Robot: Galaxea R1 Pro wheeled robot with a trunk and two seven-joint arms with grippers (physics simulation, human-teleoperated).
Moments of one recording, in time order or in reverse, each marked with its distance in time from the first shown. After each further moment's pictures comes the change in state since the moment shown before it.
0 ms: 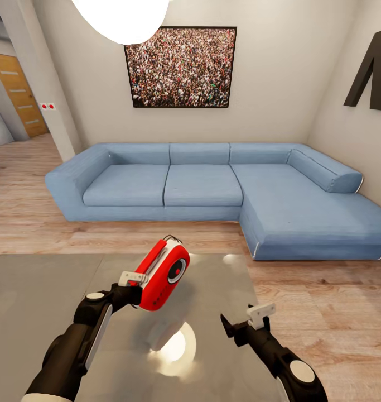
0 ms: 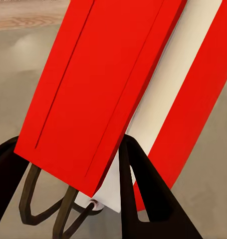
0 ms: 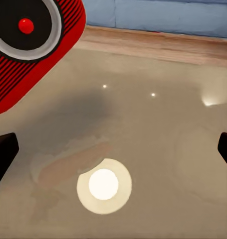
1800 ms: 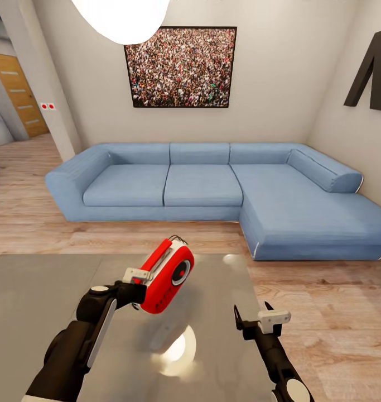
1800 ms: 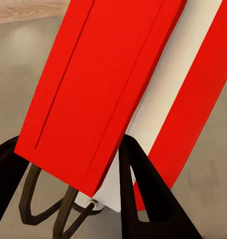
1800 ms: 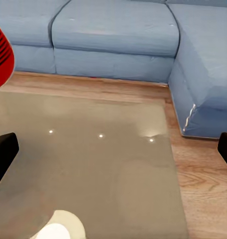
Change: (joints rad) left arm 0.000 -0.008 -0.066 -0.135 0.005 0.199 0.035; right arm 0.000 0.007 -0.006 0.195 0.001 -0.414 -0.288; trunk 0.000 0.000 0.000
